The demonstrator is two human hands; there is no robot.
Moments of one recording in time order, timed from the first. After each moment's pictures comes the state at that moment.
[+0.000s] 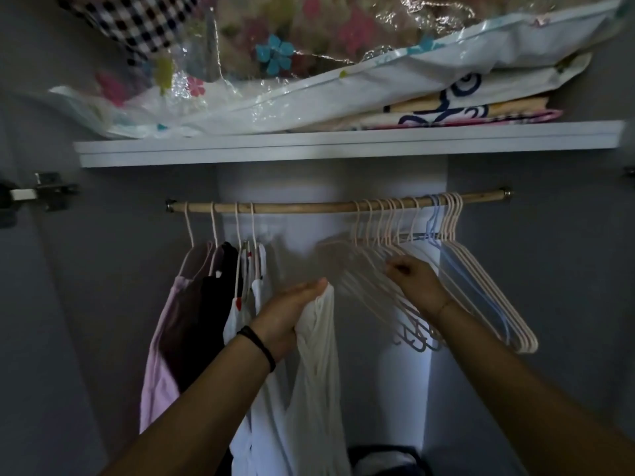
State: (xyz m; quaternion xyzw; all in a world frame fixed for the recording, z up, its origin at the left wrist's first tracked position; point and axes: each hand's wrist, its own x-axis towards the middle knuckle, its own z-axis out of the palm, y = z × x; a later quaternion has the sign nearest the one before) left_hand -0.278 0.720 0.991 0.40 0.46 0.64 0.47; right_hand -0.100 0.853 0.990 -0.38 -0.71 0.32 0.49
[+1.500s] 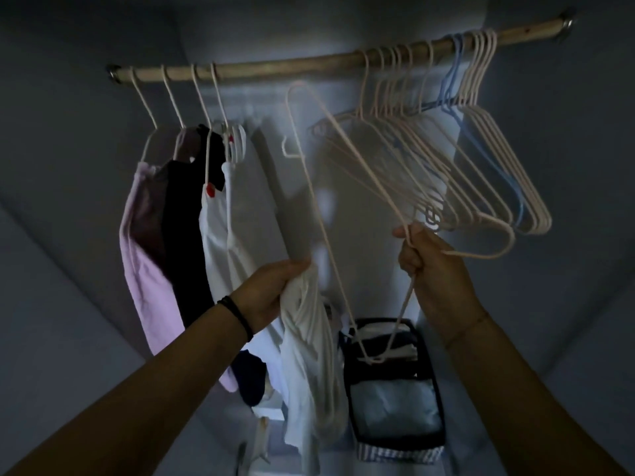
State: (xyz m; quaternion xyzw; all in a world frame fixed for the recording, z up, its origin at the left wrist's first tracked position) left_hand -0.260 0.694 0.877 0.30 0.57 0.54 0.54; right_hand -0.057 0.792 0.867 -0.25 -0.50 0.63 0.54
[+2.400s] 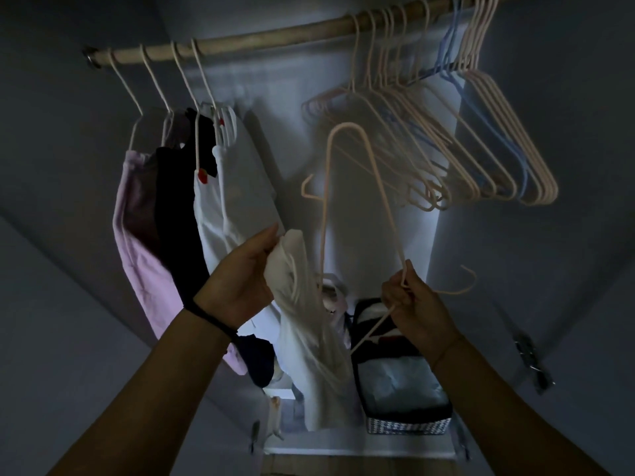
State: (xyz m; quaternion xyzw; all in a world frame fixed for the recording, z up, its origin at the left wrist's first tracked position) left_hand -0.263 0.670 0.900 0.24 0.47 0.60 0.60; right_hand -0.060 0.779 0.772 -0.18 -0.32 0.80 0.47
